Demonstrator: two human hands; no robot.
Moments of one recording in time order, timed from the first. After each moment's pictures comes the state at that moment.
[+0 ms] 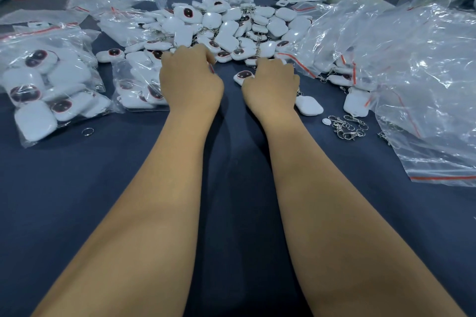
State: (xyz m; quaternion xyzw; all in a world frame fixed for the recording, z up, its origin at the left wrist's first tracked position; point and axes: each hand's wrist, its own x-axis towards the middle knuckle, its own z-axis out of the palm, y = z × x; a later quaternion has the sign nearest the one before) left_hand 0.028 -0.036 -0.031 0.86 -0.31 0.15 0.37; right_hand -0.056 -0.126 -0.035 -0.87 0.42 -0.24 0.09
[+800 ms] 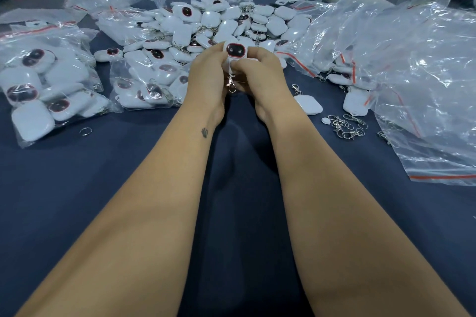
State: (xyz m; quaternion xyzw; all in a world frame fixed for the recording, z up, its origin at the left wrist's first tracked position) left_hand 0.009 -0.058 -0.026 0.49 -0.19 -0.29 0.80; right_hand -0.046 -0.120 -0.026 -0.60 0.27 -0.35 0.67
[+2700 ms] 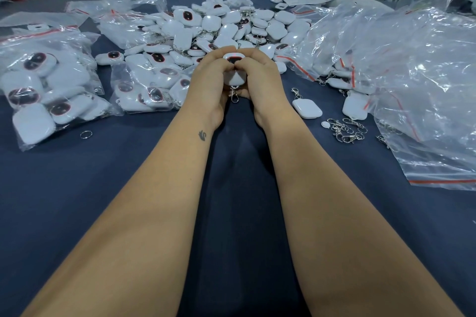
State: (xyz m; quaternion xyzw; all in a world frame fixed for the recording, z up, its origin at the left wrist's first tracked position) left_hand 0.009 -0.053 -0.027 0.48 -0.18 -0.32 0.80; right_hand -0.048 -0.117 -0.027 -0.60 0.24 -0.36 0.67
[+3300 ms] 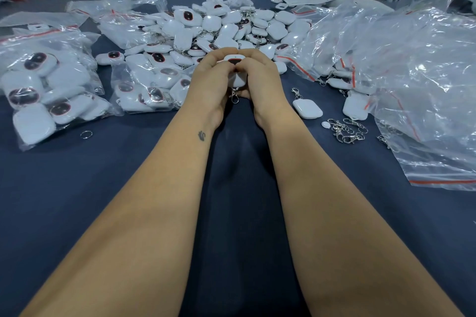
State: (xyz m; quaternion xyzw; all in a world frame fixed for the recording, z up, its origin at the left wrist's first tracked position) left_hand 0.006 -0.054 -0.025 0.48 -0.19 -0.31 0.80; right_hand -0.049 -0.115 -0.026 -0.60 0.23 -0.36 0.67
